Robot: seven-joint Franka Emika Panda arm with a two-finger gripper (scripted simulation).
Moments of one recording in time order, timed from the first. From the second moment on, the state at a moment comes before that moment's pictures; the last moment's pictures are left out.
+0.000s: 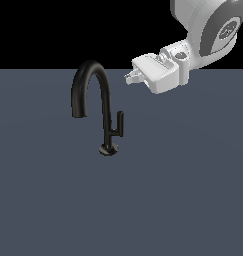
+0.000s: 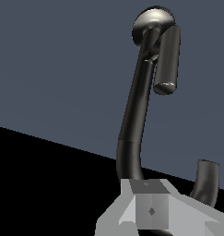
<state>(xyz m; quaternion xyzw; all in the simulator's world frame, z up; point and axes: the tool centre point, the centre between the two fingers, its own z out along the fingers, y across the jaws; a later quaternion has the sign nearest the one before) 0.000 -0.021 0.260 -0.68 0.46 0.37 0.44</state>
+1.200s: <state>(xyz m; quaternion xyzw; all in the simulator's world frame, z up) 0.031 -0.010 0.143 -0.43 0.56 0.45 0.55</state>
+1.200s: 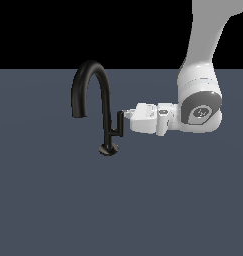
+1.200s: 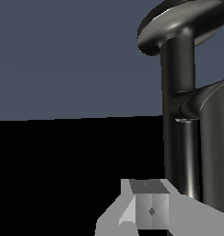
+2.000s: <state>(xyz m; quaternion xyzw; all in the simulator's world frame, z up) 0.018 -0.006 0.147 -0.43 0.56 0.45 0.55</state>
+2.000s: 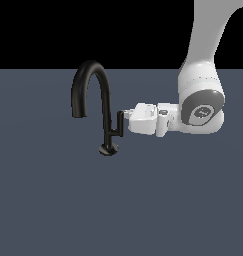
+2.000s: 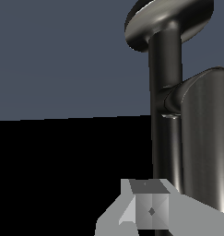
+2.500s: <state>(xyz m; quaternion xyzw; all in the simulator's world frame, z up) -0.007 0.000 0.158 -0.43 0.56 0.44 0.55</state>
